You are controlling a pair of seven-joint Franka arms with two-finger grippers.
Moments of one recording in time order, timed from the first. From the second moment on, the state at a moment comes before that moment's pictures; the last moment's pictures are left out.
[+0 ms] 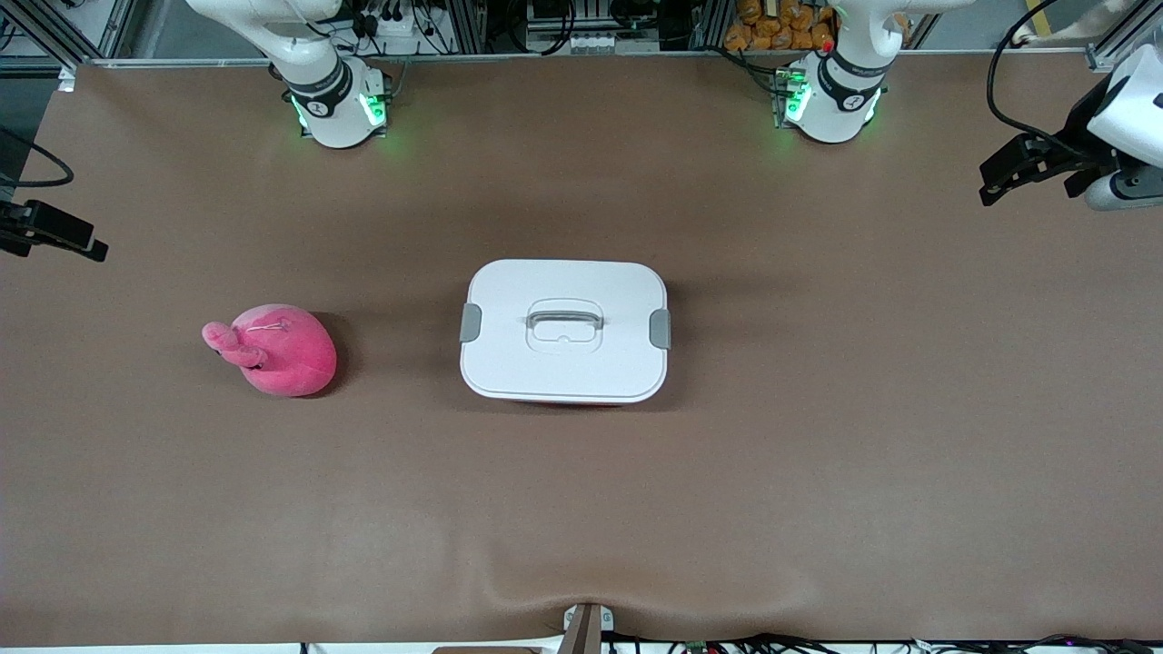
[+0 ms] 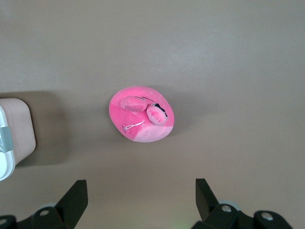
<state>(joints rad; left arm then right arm) -0.03 -0.12 -0.06 -1.66 0.04 1.50 -0.16 -0.03 0.06 -0.10 -1.49 0.04 1.48 -0.03</state>
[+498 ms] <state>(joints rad) -0.04 -0.05 -0.07 -1.61 0.04 1.51 -0.16 -0.03 0.07 -0.10 -1.49 0.04 1.52 -0.03</state>
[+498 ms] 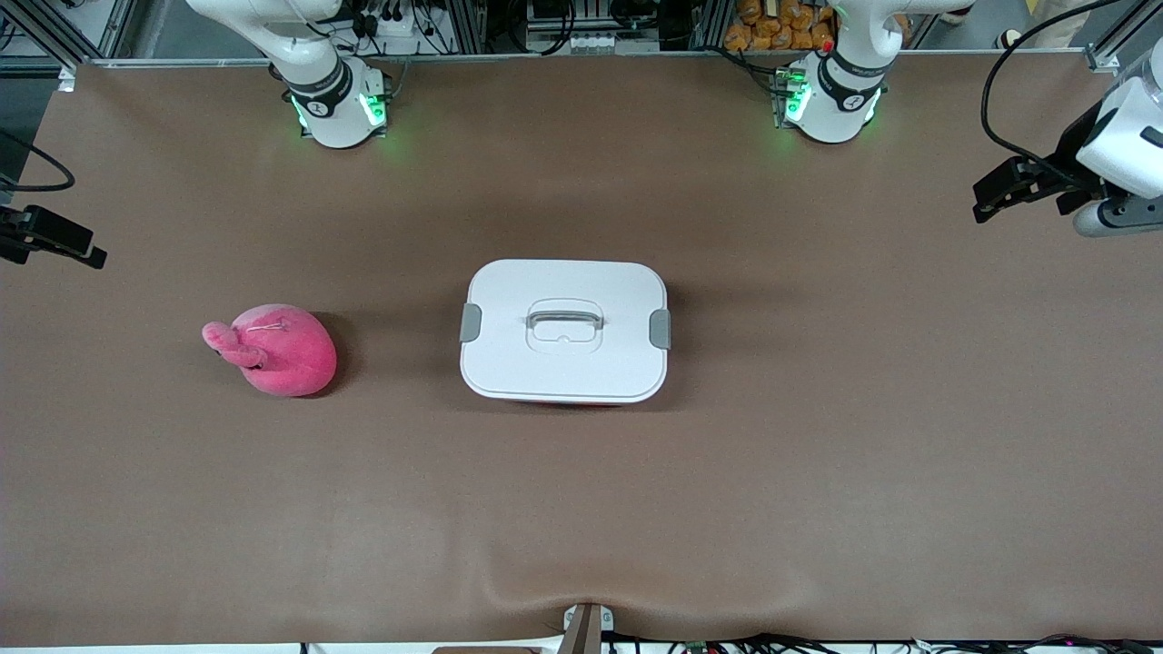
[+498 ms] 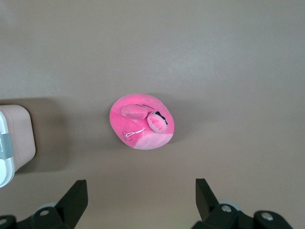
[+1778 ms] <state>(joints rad) -0.23 0.08 -0.08 -1.55 -0.01 1.51 -0.58 -0.03 0.07 -0.09 -1.48 0.04 1.53 -0.03</state>
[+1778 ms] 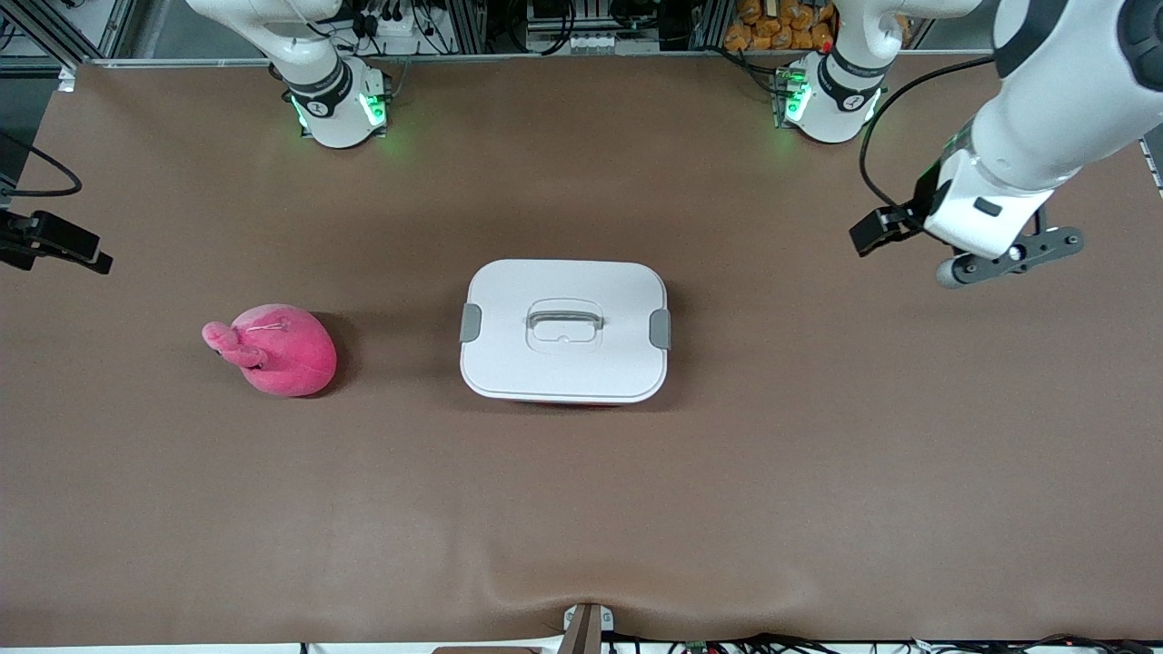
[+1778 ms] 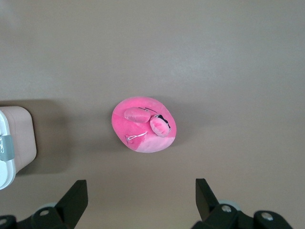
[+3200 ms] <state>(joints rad) -0.51 0.38 -0.09 -1.43 -0.01 1.83 -1.06 0.03 0.12 -0.08 -1.55 0.05 1.48 -0.04</state>
